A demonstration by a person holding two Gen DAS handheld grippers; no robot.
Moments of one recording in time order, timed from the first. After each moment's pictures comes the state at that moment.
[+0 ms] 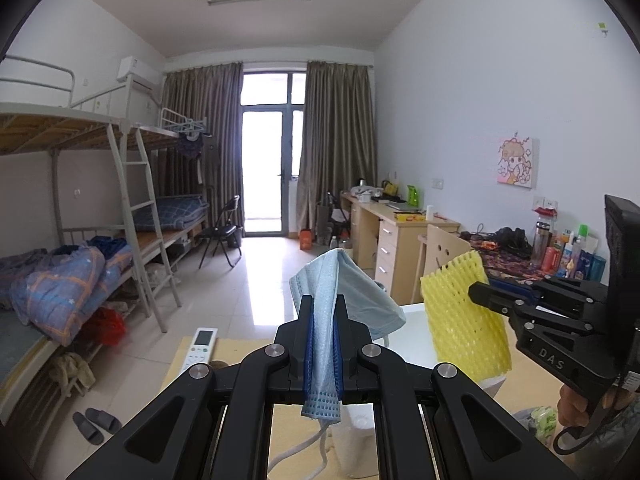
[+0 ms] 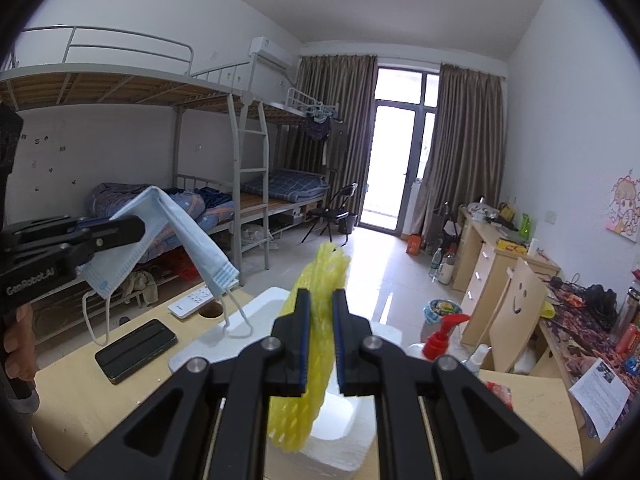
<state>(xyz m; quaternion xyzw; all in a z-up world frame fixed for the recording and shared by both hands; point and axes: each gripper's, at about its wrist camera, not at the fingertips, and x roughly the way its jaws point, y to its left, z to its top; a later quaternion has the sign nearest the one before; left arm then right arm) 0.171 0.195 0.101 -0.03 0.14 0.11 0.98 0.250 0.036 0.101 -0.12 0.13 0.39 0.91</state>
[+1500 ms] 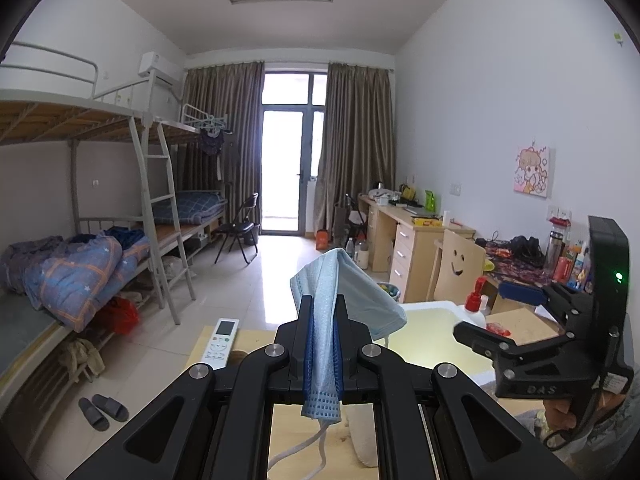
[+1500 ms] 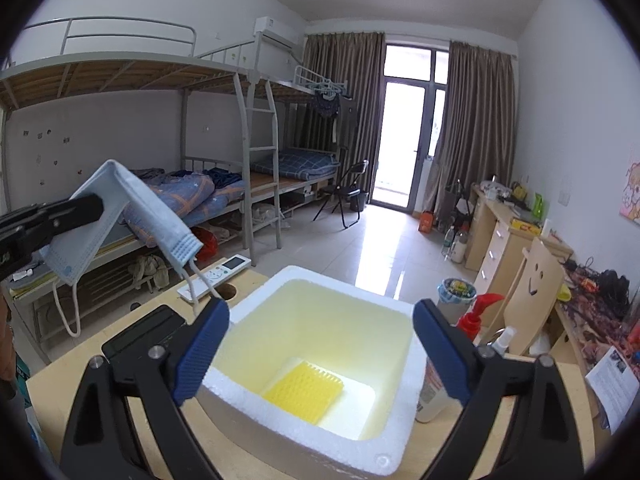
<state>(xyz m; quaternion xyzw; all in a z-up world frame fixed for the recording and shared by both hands) 0.154 0.197 0.100 -0.05 0.13 0.14 0.98 0.257 0.054 0.091 -0.13 0.17 0.40 0.89</state>
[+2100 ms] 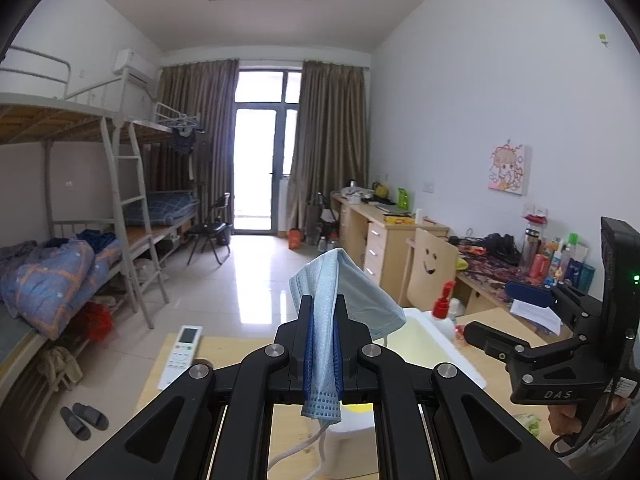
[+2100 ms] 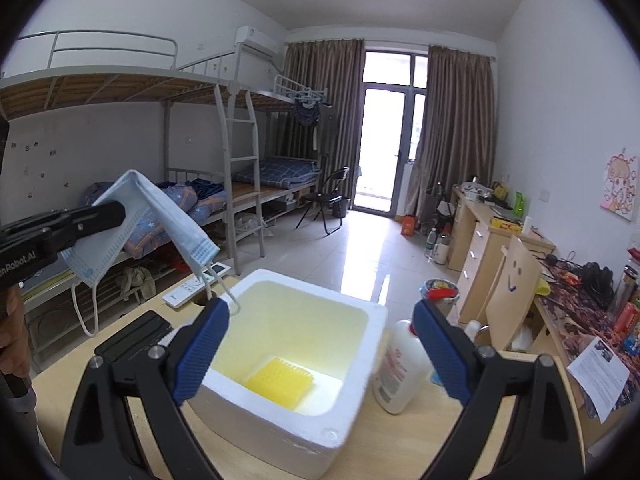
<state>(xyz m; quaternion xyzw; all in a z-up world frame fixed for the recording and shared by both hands) 0.181 0.174 0.105 -0.04 0.13 0.08 0.99 0.256 0.018 0.100 -0.11 0.16 0.36 0.91</state>
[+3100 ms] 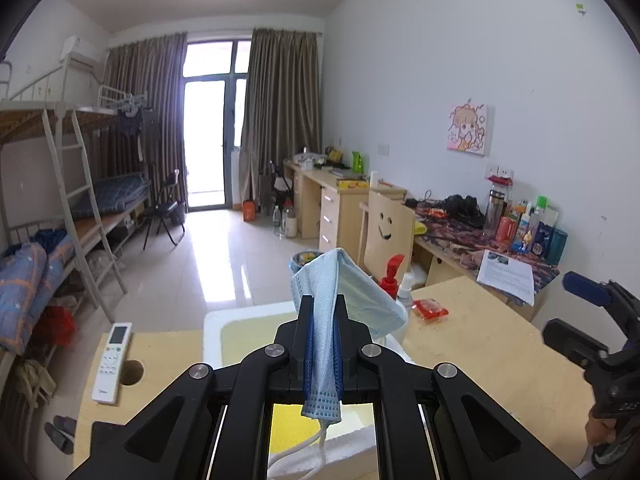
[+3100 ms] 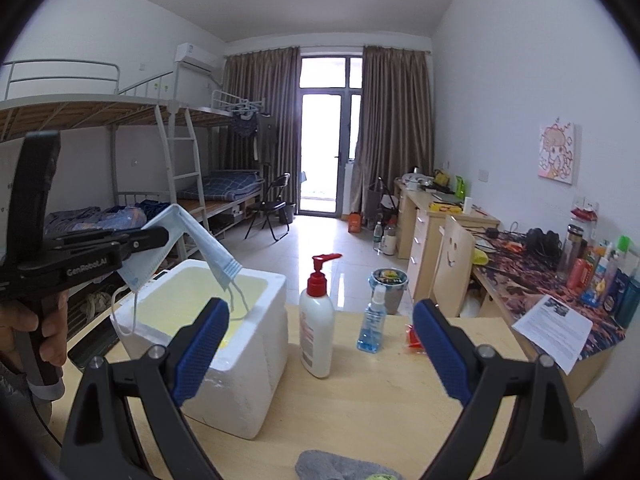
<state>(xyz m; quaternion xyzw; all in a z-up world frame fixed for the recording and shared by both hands) 0.248 0.149 0.088 -0.03 0.20 0.01 0.98 0.250 -0.070 0.095 -0.07 0.16 0.27 0.95</state>
